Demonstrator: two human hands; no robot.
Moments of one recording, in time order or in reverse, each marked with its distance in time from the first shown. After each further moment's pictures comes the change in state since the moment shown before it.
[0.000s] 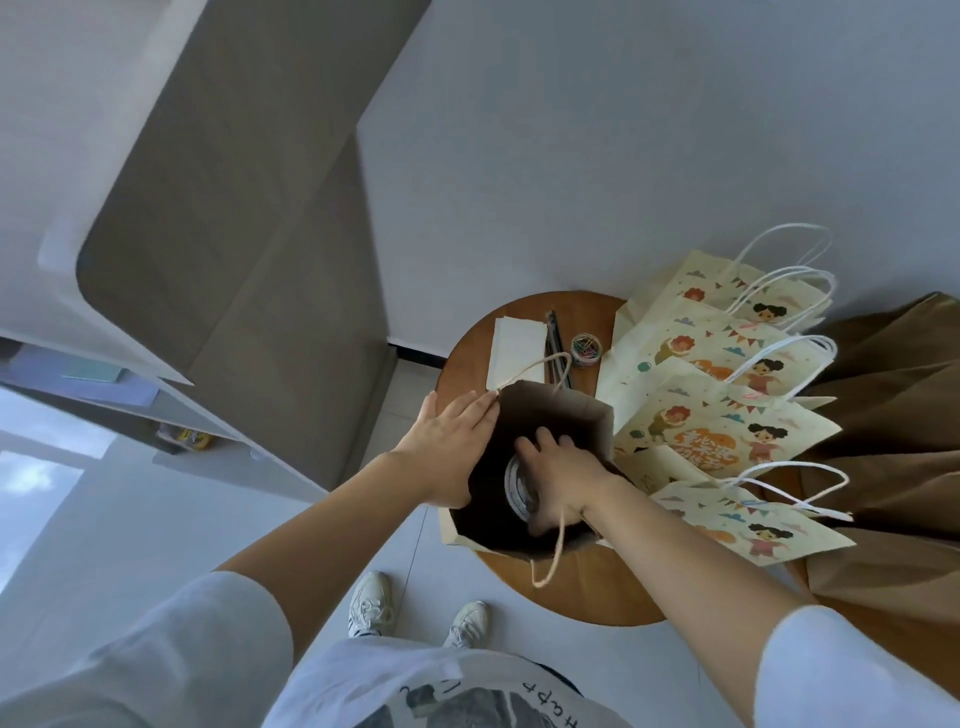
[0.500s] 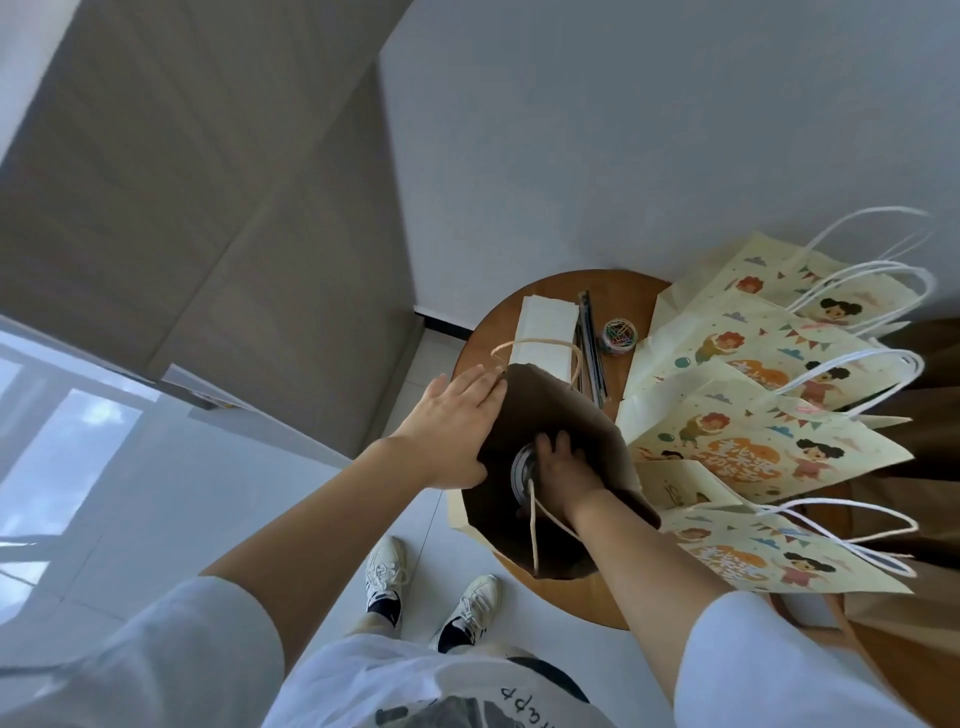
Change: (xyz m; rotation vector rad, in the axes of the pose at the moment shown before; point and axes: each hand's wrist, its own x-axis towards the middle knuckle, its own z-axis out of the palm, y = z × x) left_hand 0.015 -0.008 -0.003 -0.100 0.025 -0.089; right_hand 0.056 0.010 0.049 0.246 -0.041 0.152
